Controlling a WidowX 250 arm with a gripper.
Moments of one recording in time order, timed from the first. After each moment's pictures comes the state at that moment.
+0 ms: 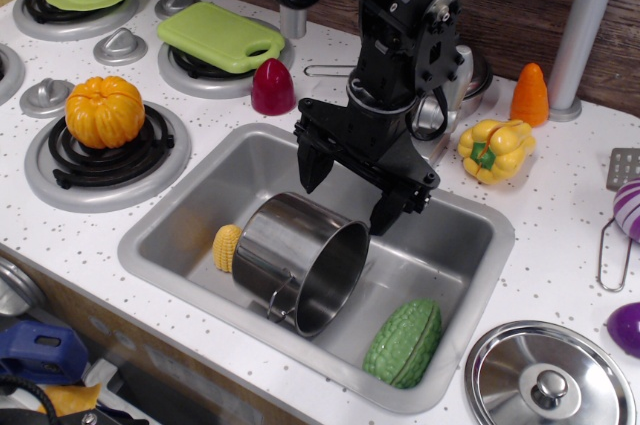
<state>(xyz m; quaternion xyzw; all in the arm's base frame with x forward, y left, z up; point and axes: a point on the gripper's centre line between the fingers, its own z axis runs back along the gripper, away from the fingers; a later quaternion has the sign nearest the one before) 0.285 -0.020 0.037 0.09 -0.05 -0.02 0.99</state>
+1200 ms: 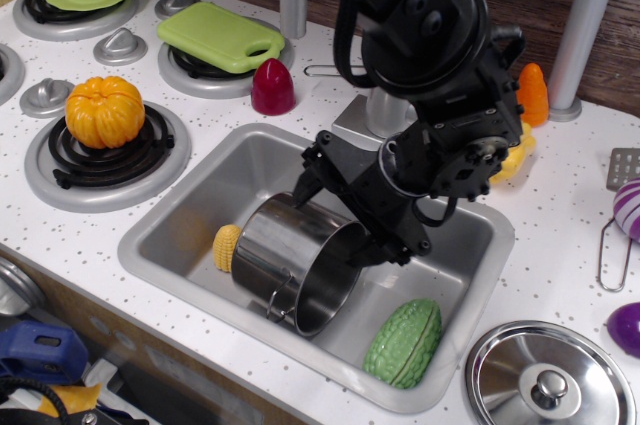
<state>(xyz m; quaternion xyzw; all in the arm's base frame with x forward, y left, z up) 0.273 -0.020 0.013 0.28 -0.06 -0.06 0.96</state>
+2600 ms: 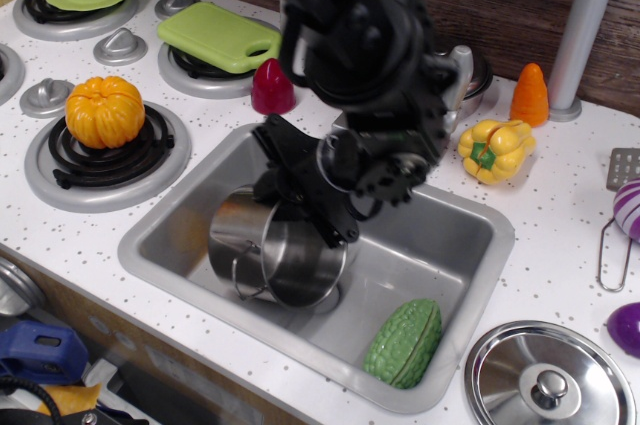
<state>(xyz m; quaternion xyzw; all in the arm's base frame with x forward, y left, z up) 0.272 0.016 0.010 0.30 -0.08 -0.11 0.94</state>
